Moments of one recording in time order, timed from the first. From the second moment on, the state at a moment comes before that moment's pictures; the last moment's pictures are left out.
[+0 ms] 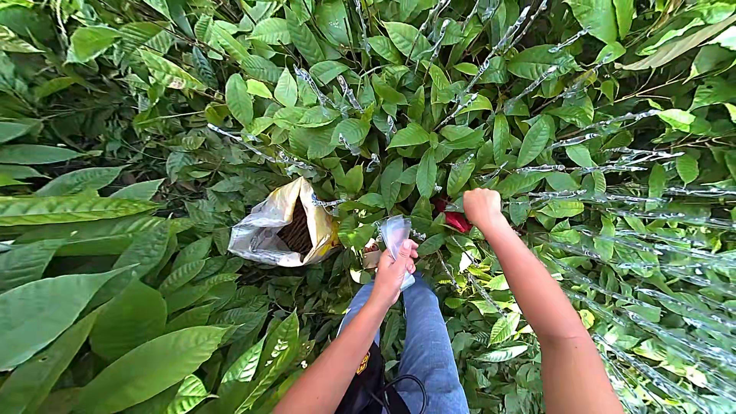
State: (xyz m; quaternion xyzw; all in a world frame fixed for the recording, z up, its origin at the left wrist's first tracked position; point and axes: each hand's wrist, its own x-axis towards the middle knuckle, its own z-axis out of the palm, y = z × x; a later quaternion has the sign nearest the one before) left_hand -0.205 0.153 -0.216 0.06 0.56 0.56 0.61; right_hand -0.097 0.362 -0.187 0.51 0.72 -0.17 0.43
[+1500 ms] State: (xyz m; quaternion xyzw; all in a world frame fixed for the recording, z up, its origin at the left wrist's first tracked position) left_hand -0.199 0.176 -0.218 -0.08 0.57 0.54 0.61; right_hand -0.060 0.237 -0.257 0.51 0.61 -0.60 -0.15
